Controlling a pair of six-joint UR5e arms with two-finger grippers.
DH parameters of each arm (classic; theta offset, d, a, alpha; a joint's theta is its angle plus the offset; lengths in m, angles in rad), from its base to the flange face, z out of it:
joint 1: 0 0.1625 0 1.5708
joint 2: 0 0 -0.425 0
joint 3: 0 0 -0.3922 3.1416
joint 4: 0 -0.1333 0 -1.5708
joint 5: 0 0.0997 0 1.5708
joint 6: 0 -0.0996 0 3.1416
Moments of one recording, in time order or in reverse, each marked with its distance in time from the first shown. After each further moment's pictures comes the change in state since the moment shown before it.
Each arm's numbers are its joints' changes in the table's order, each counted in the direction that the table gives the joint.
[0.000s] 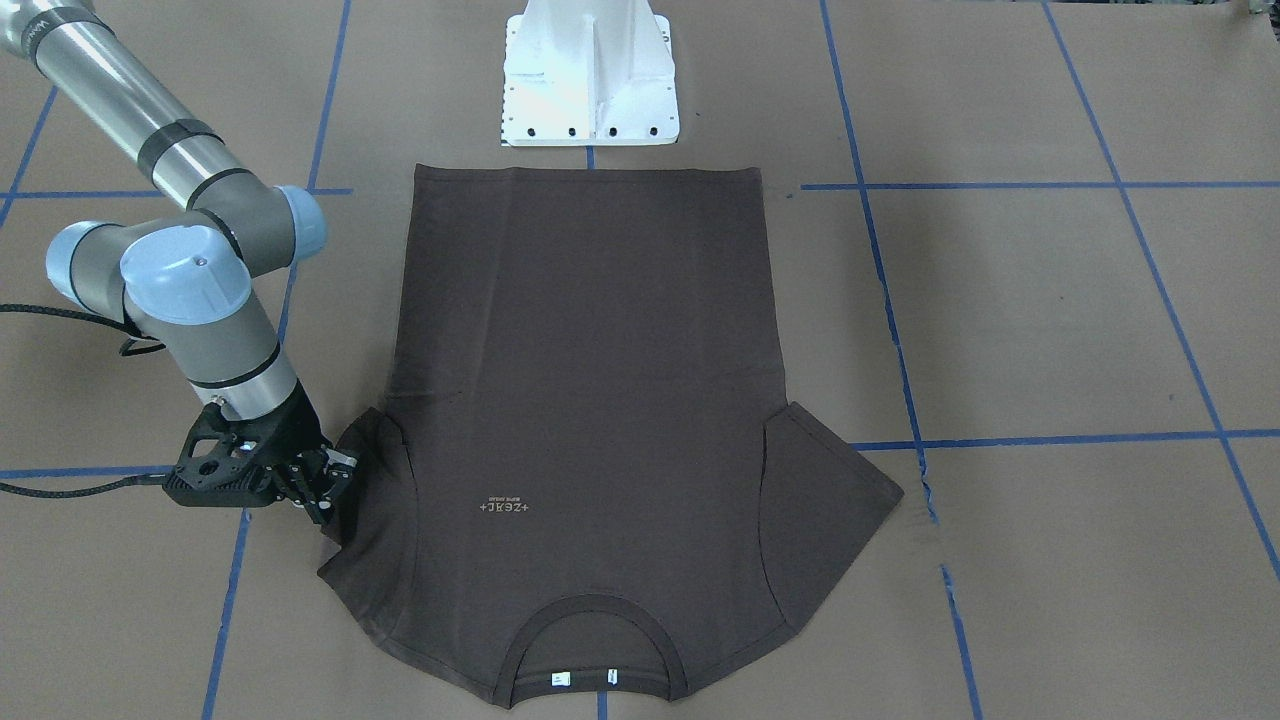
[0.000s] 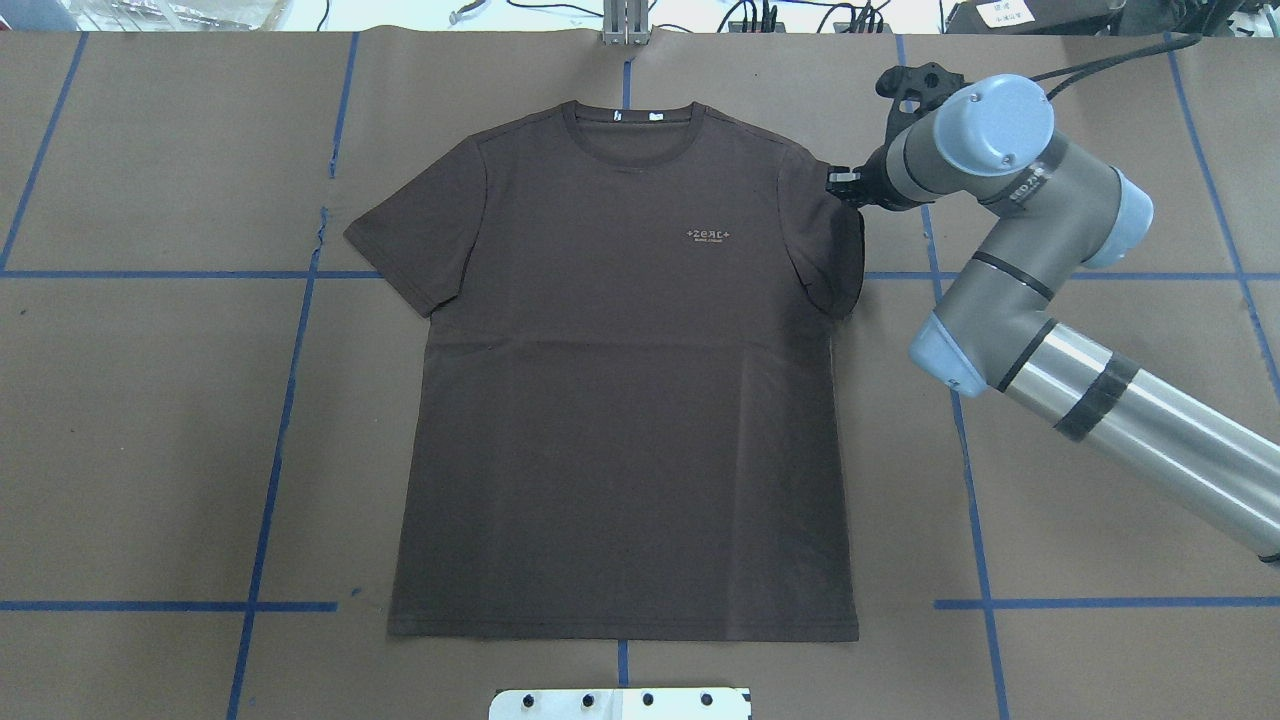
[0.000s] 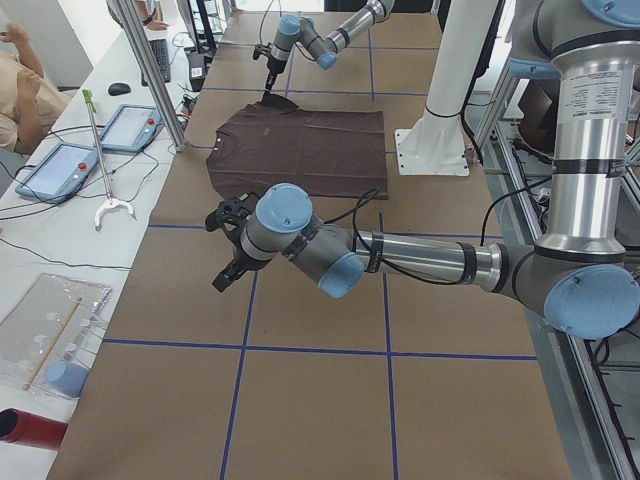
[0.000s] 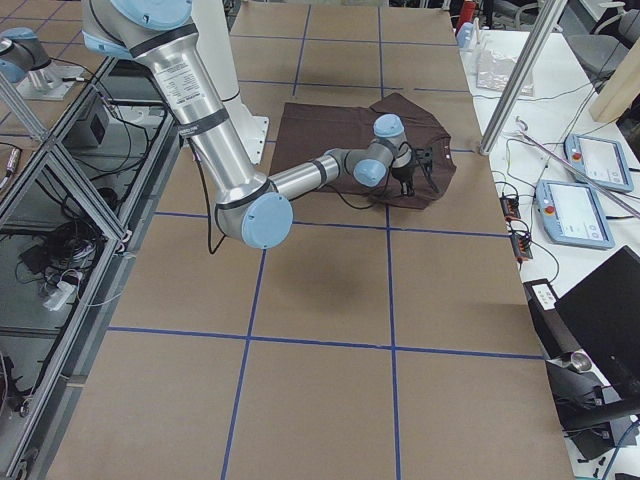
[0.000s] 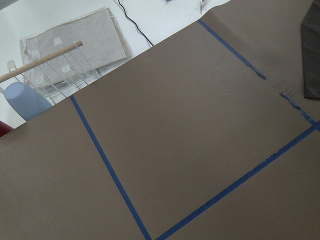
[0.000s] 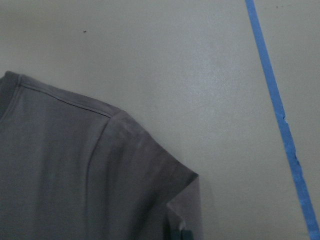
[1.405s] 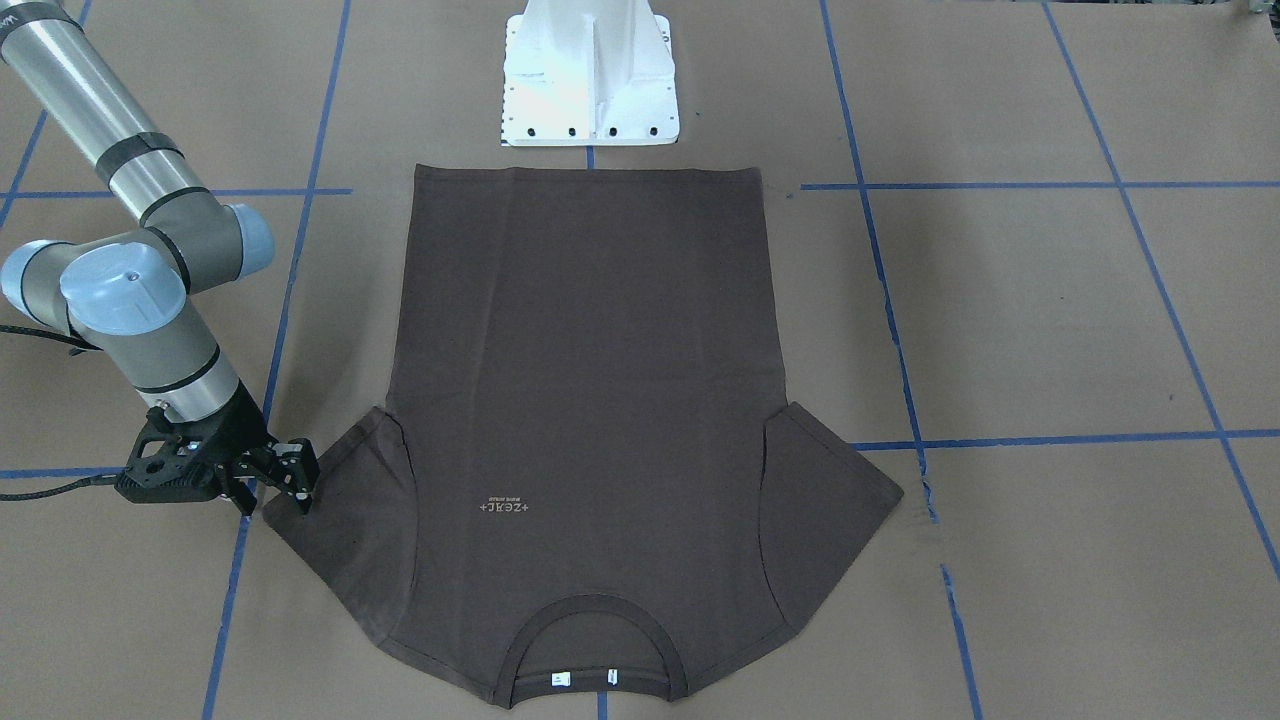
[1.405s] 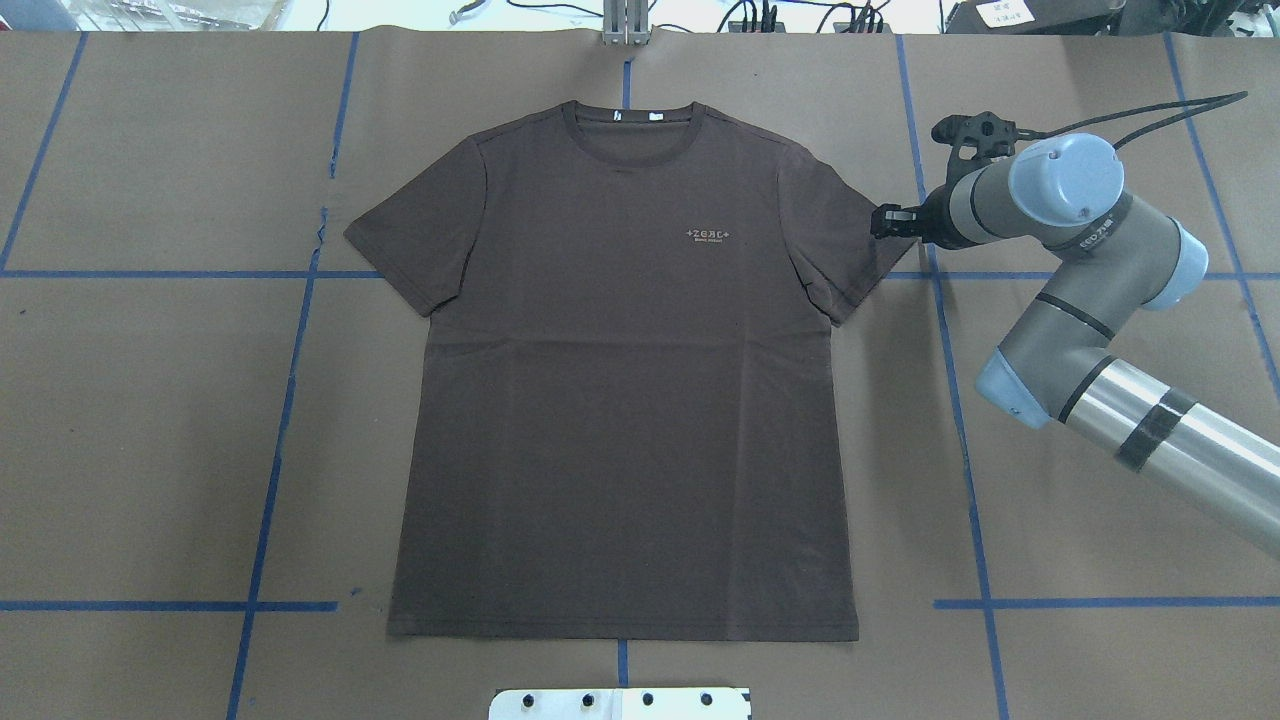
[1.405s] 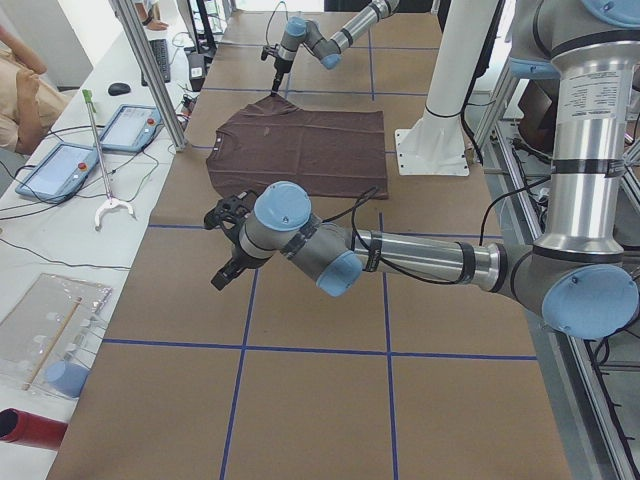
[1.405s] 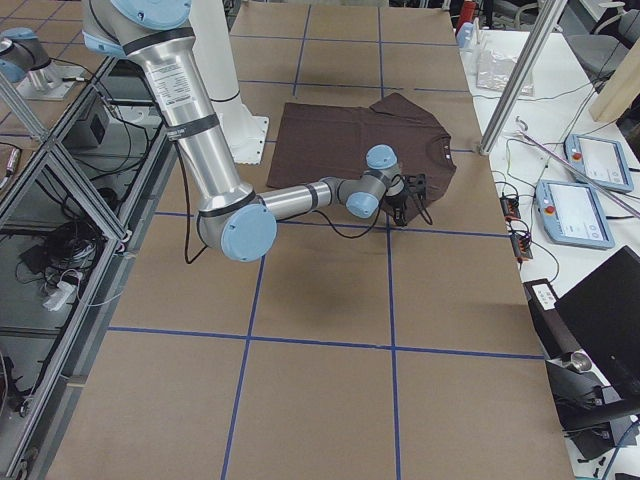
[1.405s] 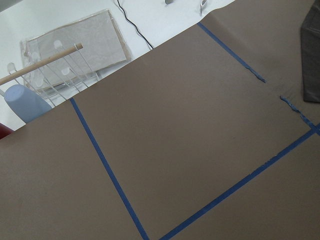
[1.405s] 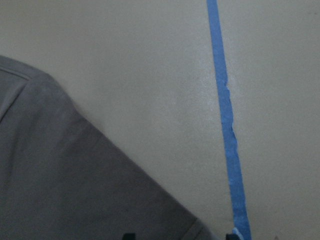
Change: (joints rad) left arm 0.000 -0.005 0.000 -0.001 -0.001 0.004; right arm 0.028 -0.150 -0.083 -0.276 0.066 0.055
